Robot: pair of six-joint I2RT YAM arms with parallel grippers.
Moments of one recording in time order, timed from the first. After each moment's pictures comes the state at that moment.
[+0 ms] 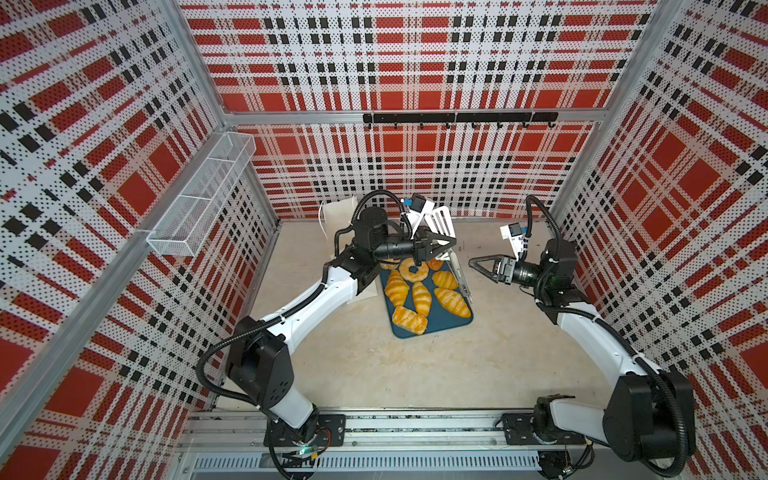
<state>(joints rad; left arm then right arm) -0.58 1.60 1.38 0.25 0.88 -0.40 0.08 1.26 0.83 0.30 -1.15 0.72</state>
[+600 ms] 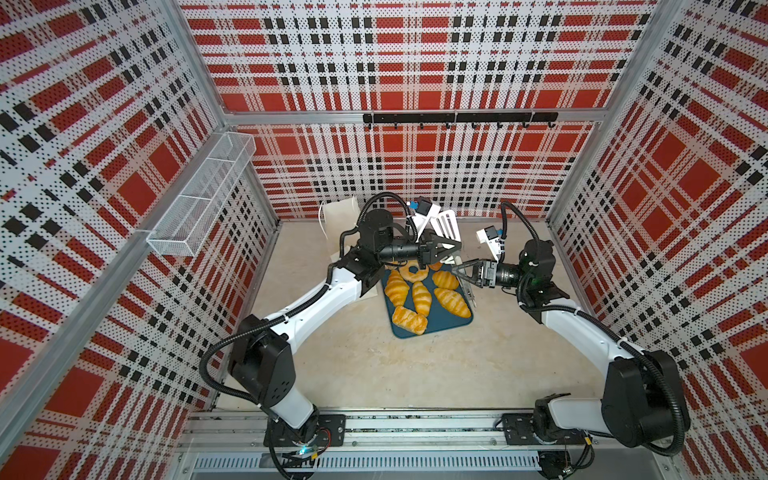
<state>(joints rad) -0.62 1.61 1.38 0.26 0.87 -0.37 0.23 1.35 0.85 0.42 -1.17 0.80</state>
